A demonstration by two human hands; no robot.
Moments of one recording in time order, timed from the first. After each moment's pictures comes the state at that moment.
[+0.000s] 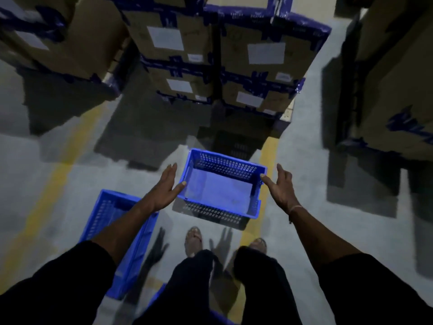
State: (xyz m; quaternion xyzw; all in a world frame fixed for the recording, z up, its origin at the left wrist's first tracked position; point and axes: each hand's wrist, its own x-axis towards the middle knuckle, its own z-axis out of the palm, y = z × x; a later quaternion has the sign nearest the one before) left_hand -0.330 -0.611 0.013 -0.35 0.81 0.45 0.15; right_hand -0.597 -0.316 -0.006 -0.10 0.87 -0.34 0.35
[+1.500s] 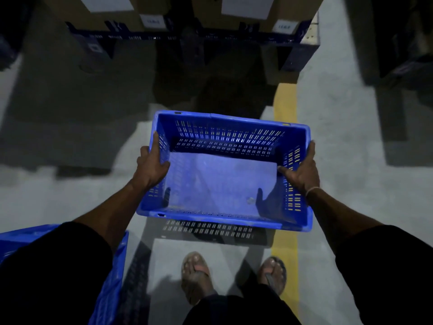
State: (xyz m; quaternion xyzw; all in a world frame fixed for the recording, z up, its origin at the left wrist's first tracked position) left_hand -0.434 -0.726 -0.429 -0.37 0.85 0.34 0.14; right_hand -0.642 -0.327 -0.454 0.03 0.92 -0.31 0.24
